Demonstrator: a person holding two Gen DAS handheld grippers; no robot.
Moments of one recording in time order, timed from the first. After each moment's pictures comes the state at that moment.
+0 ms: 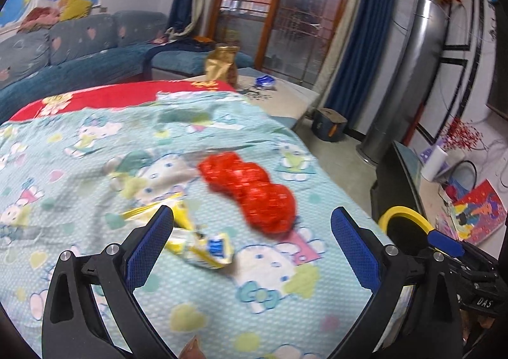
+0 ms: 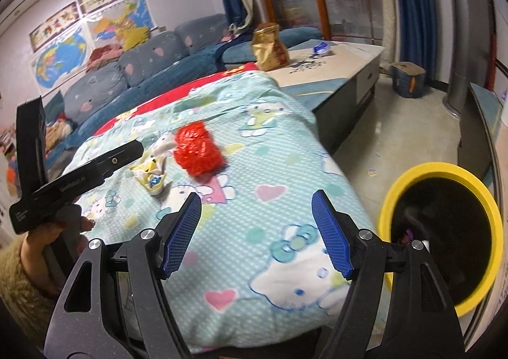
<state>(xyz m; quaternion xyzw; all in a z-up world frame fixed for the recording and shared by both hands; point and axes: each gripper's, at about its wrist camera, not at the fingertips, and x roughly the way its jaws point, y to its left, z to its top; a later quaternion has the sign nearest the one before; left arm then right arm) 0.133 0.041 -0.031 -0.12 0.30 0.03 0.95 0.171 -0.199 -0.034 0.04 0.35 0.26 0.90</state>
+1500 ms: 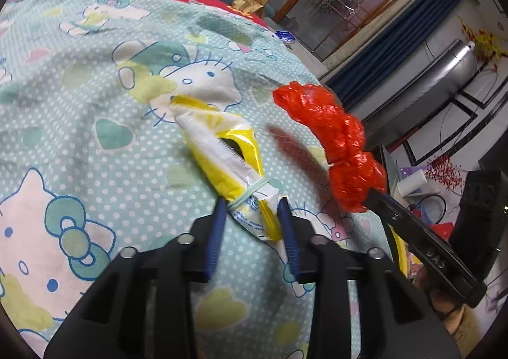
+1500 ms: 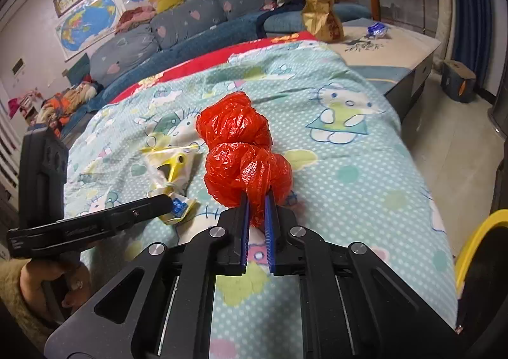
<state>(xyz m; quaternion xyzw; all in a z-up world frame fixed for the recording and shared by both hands) 0.155 0.099 -0.106 -0.29 0.39 -0.02 0.87 0.240 -0.102 -0.062 0.00 0.39 0.34 0.85</state>
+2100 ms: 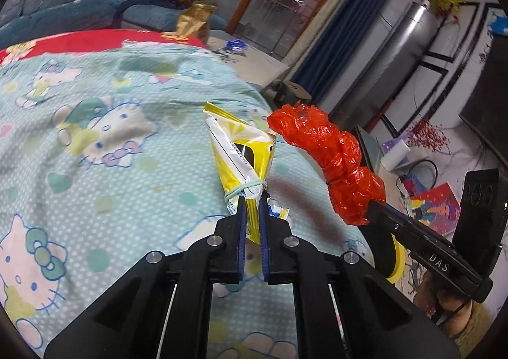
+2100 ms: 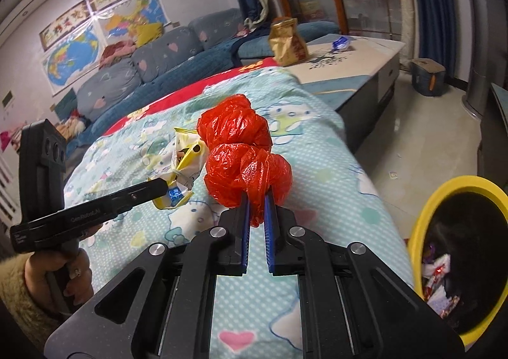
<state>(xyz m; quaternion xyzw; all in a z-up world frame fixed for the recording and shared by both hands) 0.155 0.033 -0.060 -0.20 0.36 -0.08 0.91 0.206 -0.182 -0.041 0.05 0.36 0.29 0.89</state>
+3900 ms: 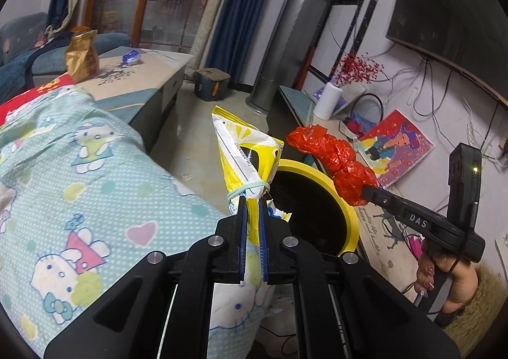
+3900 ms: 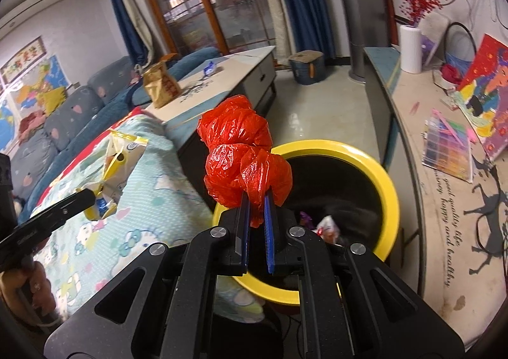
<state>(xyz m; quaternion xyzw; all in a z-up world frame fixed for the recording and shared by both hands) 0.171 -0.152 -0.031 -0.06 0.34 -0.24 0.90 0.167 -0.387 -0.051 0.14 0.34 0.05 0.93</state>
